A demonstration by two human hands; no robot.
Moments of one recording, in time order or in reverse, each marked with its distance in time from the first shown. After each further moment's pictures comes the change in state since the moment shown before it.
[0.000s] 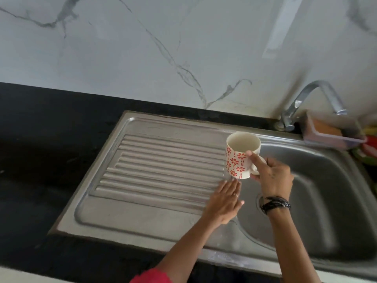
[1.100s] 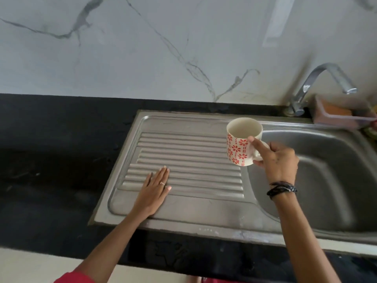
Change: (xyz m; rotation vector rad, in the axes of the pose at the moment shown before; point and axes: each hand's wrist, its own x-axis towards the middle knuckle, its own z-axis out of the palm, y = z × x) left_hand -0.168 -0.196 -0.064 0.226 0.109 -0.270; right_hand -0.049 -0.041 0.010 0.037 -0.002 -0.068
